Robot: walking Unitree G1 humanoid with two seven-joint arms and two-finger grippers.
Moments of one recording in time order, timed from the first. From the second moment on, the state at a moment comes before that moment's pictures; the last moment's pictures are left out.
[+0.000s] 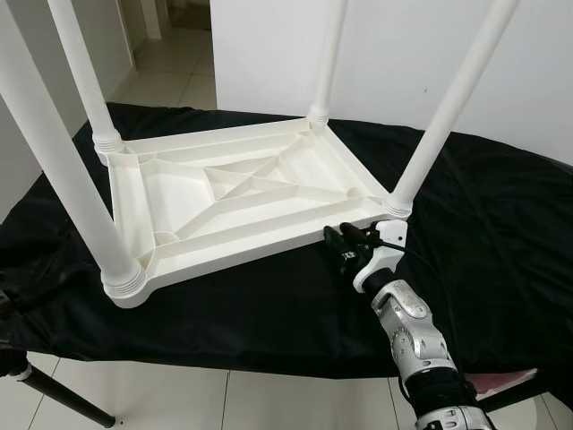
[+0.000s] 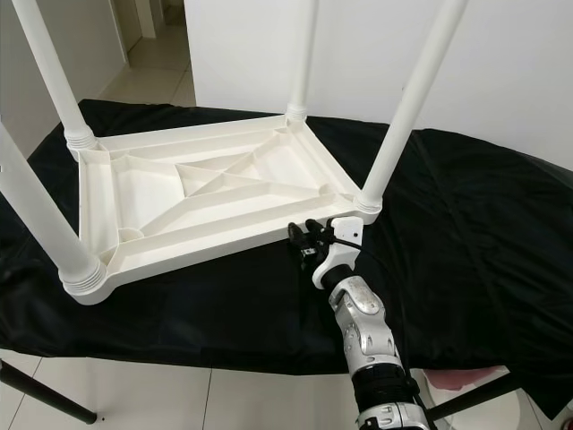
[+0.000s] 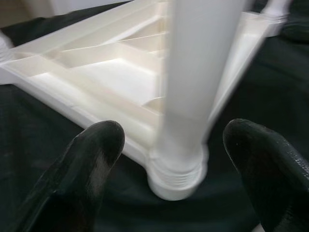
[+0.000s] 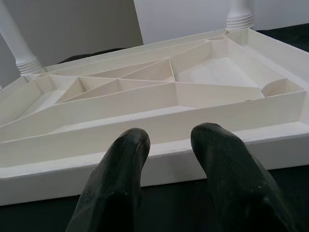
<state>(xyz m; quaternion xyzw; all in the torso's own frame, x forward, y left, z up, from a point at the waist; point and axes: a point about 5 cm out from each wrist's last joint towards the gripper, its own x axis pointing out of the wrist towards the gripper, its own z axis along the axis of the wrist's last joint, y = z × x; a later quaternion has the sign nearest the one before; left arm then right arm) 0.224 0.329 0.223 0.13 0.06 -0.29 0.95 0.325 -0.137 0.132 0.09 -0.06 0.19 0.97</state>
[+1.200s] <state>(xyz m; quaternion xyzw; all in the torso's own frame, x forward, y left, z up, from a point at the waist) 0.297 0.111 0.156 0.09 -0.04 -0.44 0.89 0.330 -0.135 0.134 0.09 -0.07 0.16 0.98</state>
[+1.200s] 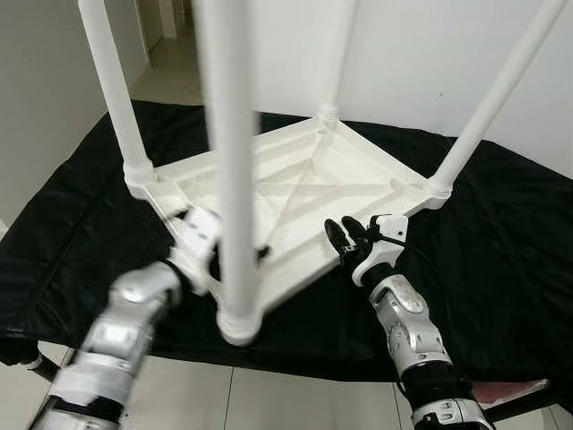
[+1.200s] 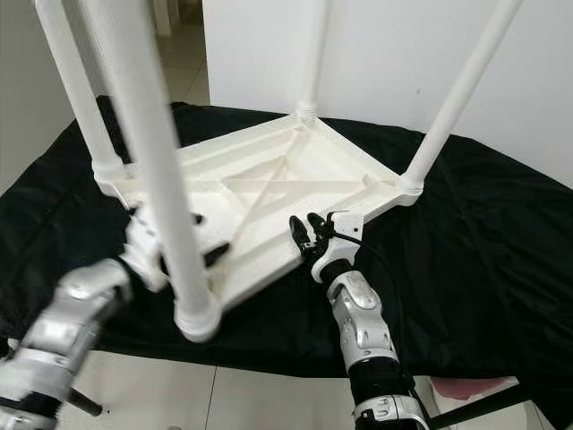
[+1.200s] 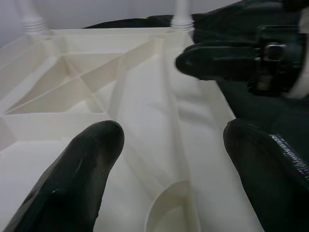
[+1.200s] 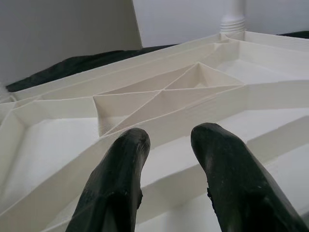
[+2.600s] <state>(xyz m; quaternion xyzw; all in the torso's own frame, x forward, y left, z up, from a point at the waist) 0.283 0.046 0.171 0.07 -0.09 -0.53 0.84 0.379 -0.188 0.123 0.20 0.04 -0.10 0.97</state>
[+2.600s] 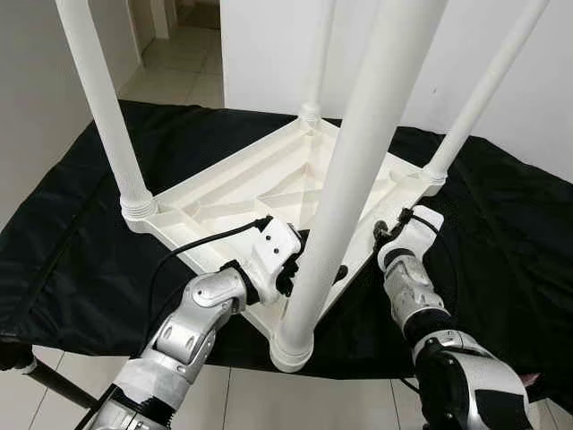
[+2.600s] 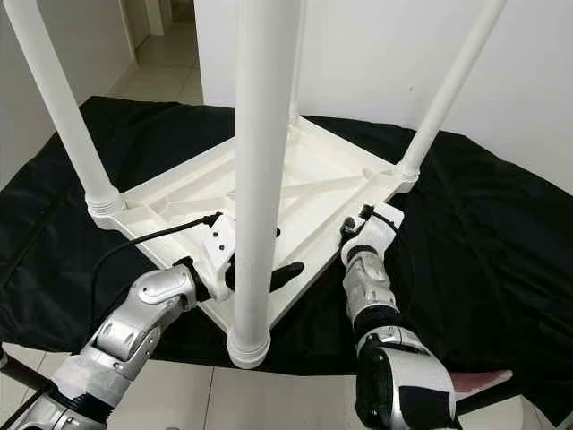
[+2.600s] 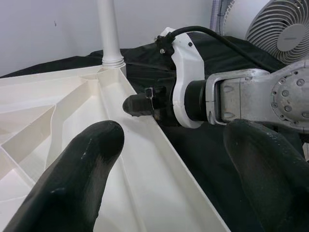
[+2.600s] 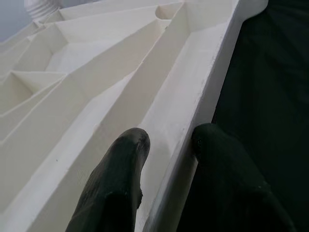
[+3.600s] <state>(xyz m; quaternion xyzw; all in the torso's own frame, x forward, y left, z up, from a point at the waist) 0.267 0.031 0.196 0.04 -0.06 -0.49 0.87 0.389 -0.181 0.129 0.20 0.08 0.00 0.98</state>
